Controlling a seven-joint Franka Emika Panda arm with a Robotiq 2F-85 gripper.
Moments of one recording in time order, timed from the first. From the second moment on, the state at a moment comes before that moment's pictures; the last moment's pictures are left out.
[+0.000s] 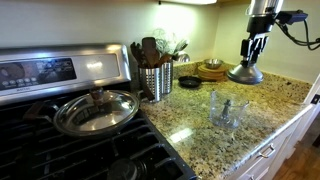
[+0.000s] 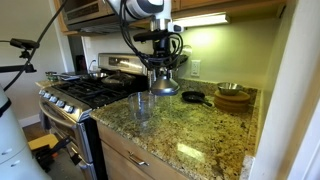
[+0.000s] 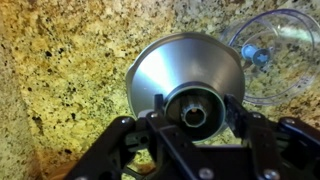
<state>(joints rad) -0.07 -0.09 -0.04 -2.27 -0.07 2.20 -0.15</state>
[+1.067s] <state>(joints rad) 0.04 -0.16 0.06 -2.37 -0.07 2.18 -0.15</state>
